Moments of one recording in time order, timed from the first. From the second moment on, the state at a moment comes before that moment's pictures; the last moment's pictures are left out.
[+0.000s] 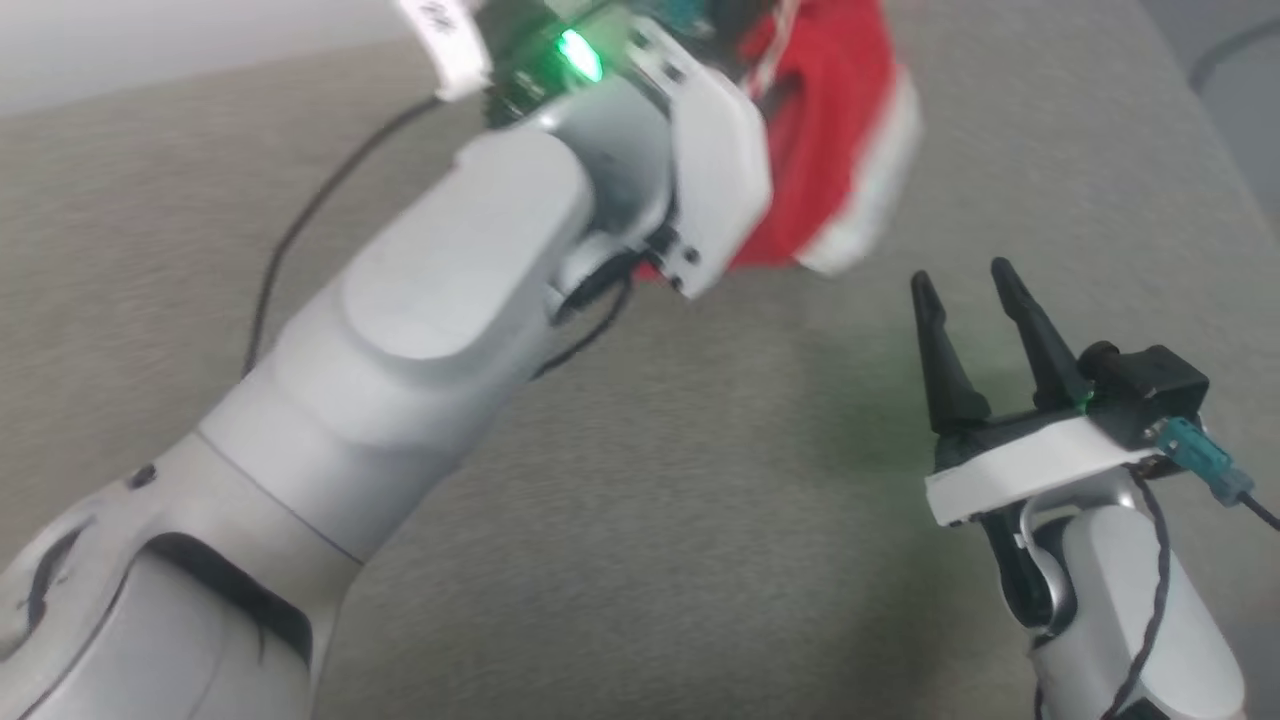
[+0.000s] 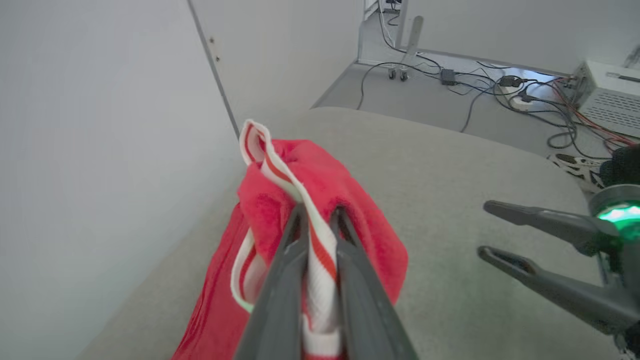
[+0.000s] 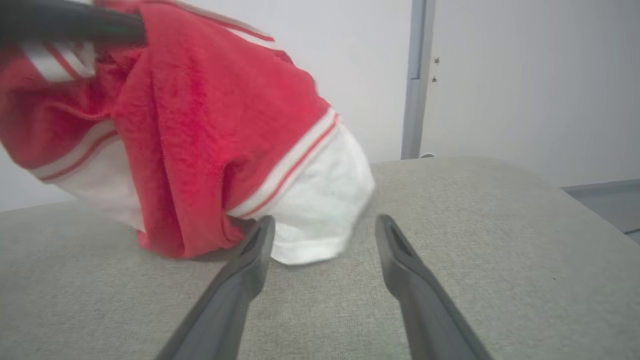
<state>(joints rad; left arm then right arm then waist) -1.23 0.15 -0.89 0.60 -0.69 -0.13 0.27 -0.36 -0.10 0.11 0.28 0.31 0.13 -0.26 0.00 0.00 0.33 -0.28</state>
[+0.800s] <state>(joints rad) -1.31 0.36 -1.24 0.93 -0.80 -0.13 0.41 -0.36 -0.06 0.10 0.30 0.37 0.13 -0.26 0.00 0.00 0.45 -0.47</state>
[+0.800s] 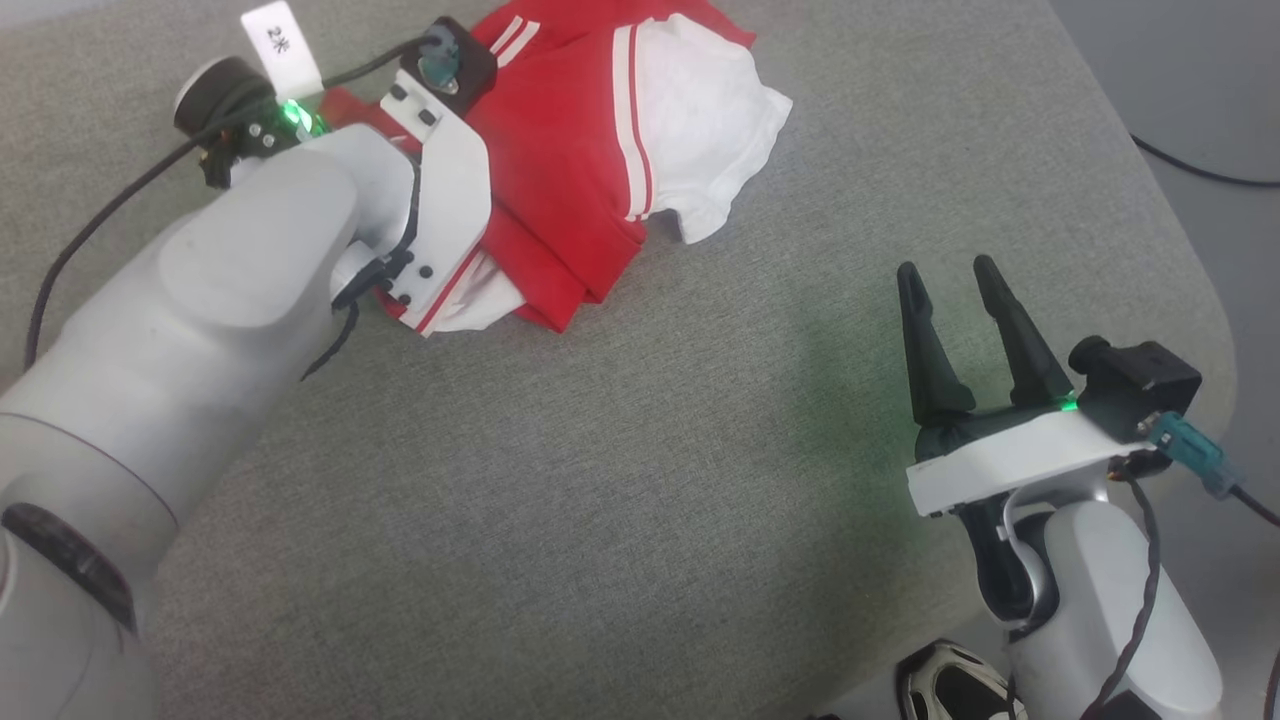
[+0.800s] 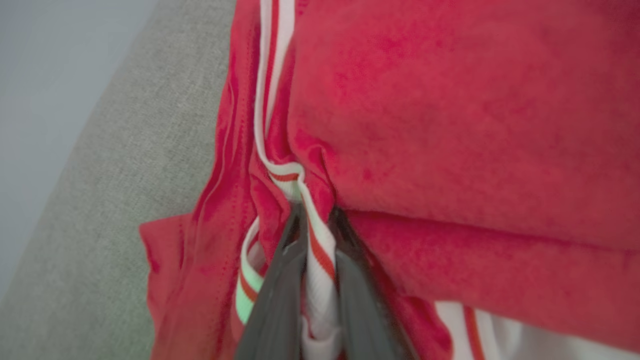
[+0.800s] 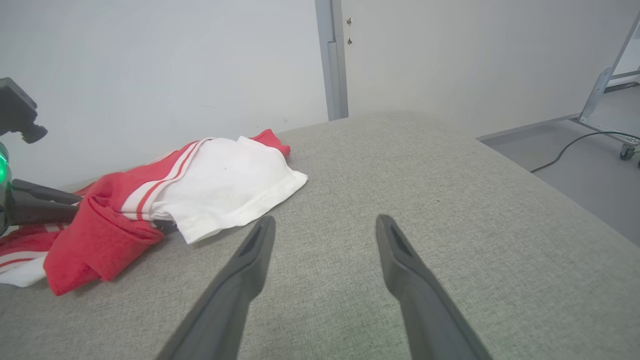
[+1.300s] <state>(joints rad) -1.28 0.31 -1.19 0.92 -0.95 -0.13 0.13 -0.33 -0.09 0.08 0.30 0.31 0.13 -0.26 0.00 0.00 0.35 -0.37</state>
